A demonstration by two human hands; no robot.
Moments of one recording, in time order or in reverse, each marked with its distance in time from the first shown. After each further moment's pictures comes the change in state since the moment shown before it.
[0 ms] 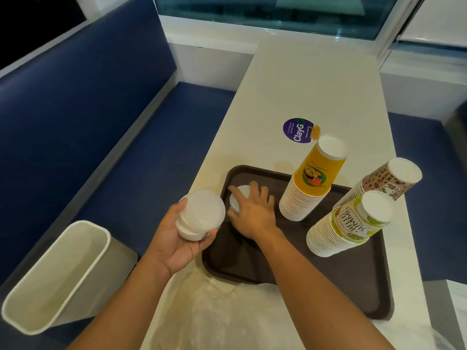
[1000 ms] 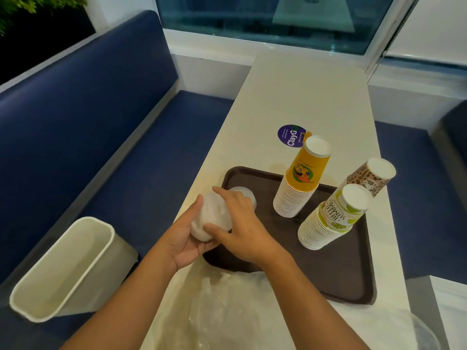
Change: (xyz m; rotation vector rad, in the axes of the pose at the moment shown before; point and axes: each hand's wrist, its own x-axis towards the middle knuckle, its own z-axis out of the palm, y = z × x) left_hand -0.028 -0.012 0.018 0.260 -0.032 -0.059; right_hand -0.099 -0.037 -0.058 0.639 -0.012 -0.304
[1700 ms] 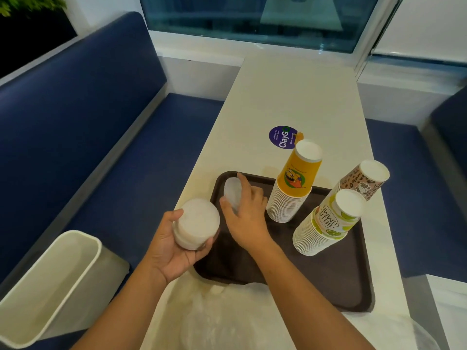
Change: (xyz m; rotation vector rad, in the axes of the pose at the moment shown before) left_hand 0.015 -0.002 -0.009 -0.300 -0.009 -0.060; right_hand 0.041 0.037 -0.003 -0.041 0.346 0.320
